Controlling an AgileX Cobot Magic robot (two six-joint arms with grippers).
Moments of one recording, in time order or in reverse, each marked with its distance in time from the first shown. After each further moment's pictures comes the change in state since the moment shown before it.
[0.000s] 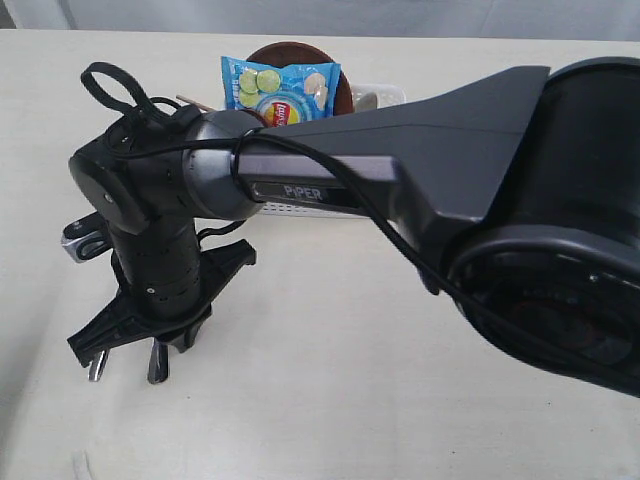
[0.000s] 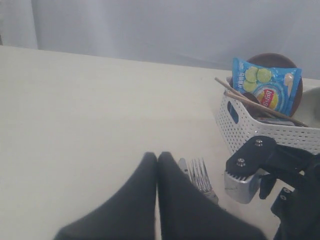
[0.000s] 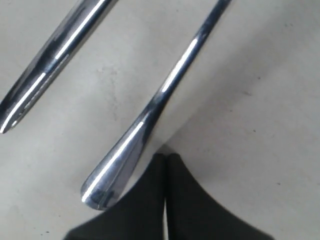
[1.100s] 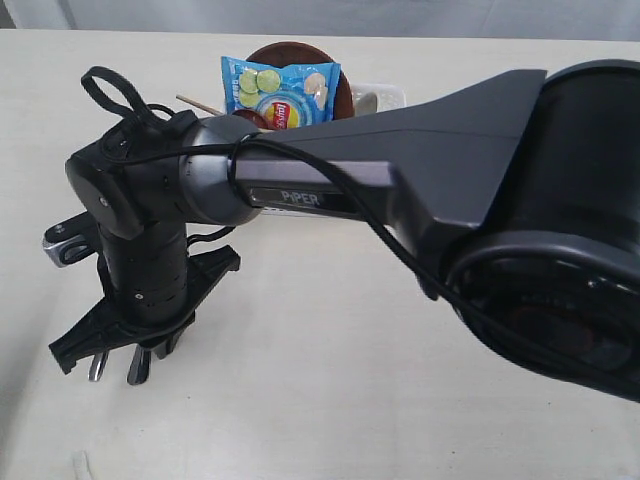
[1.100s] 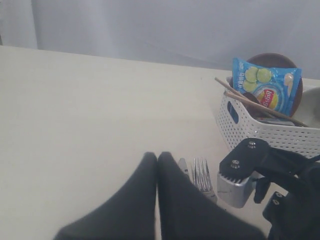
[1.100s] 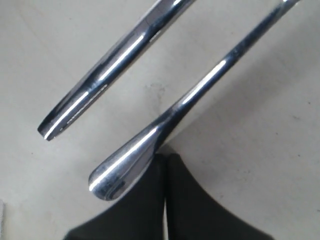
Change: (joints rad) left arm 0.000 0.000 0.000 0.000 0.000 0.000; right arm 0.004 0.000 0.005 0.055 -0.062 -0.061
